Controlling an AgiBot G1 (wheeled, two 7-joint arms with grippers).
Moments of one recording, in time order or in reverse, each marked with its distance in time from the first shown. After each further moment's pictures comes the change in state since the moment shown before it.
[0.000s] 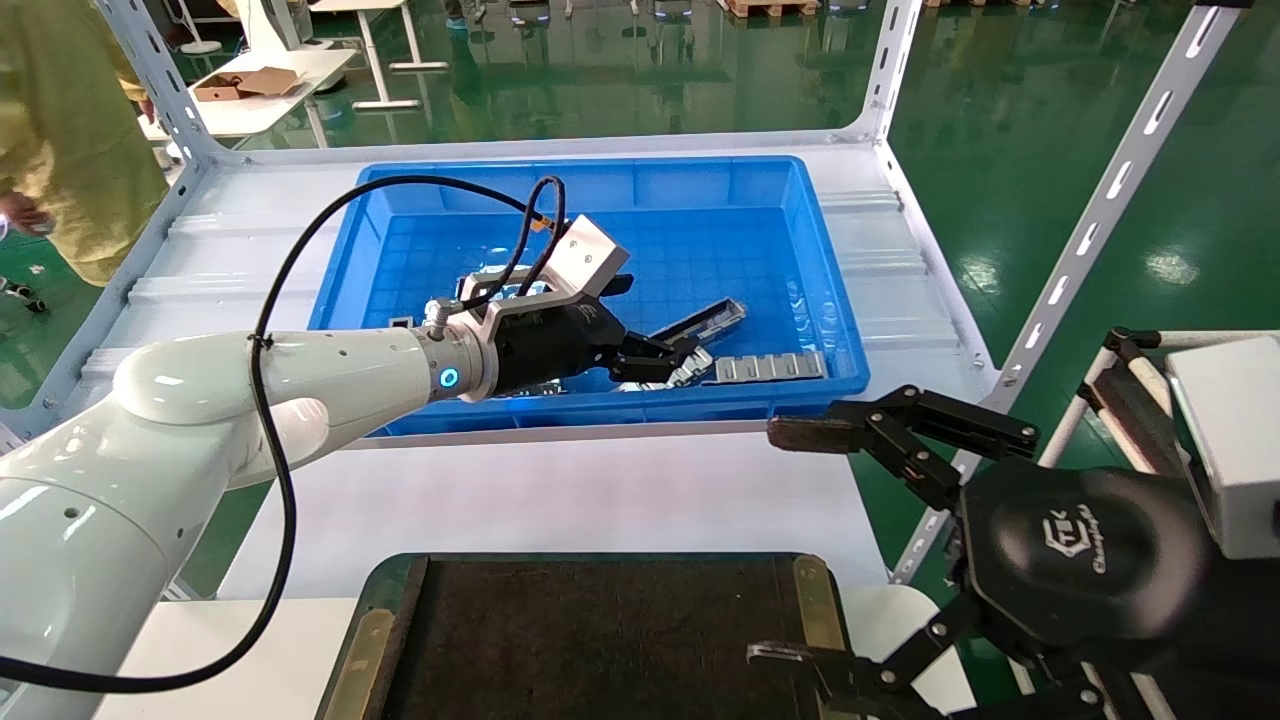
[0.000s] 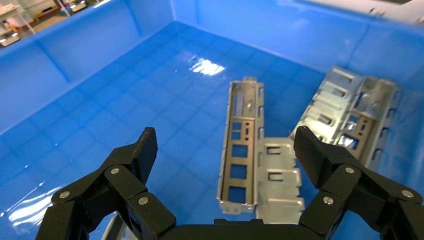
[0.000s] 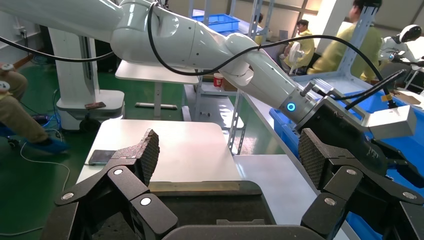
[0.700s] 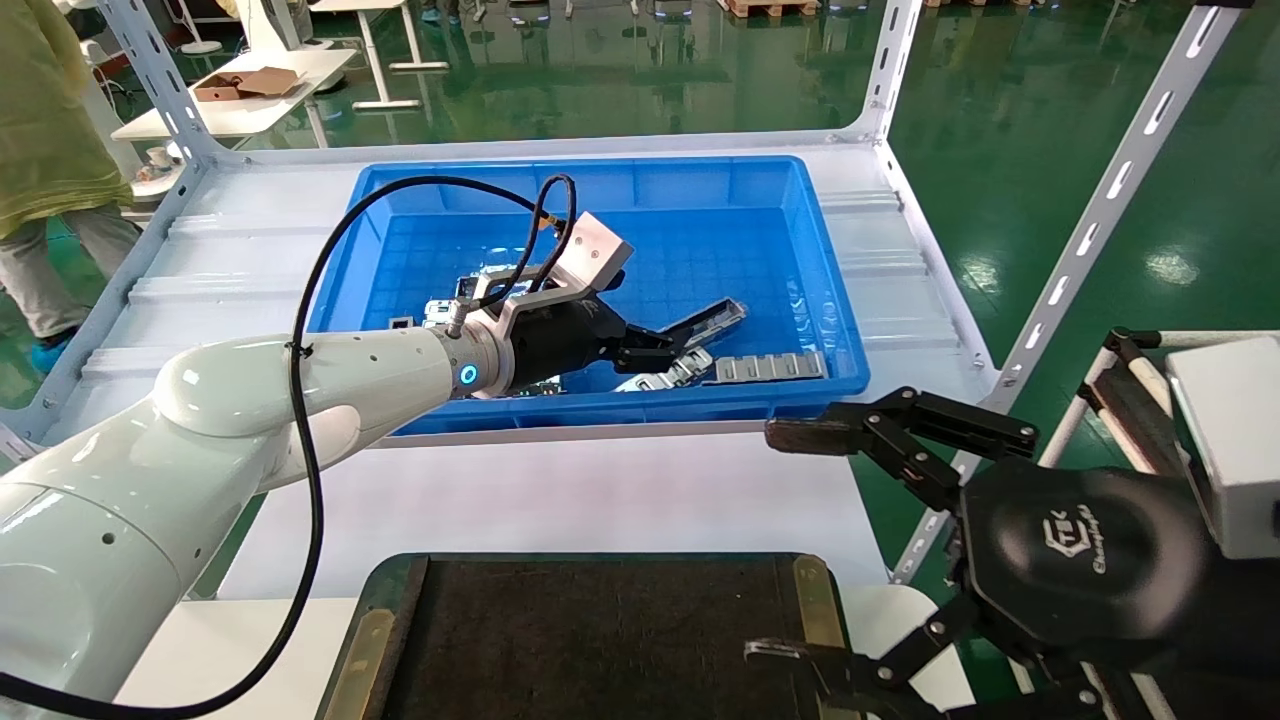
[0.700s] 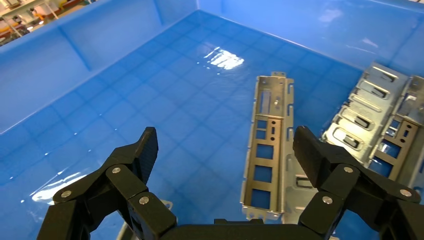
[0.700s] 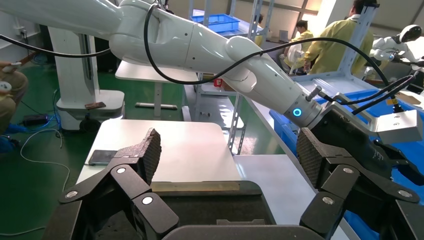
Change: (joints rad) left arm 0.003 -0.003 0.229 -0.077 -0.121 -0.179 -0.116; right arm 0.000 0.000 -0.001 0.000 0.000 0.000 0.000
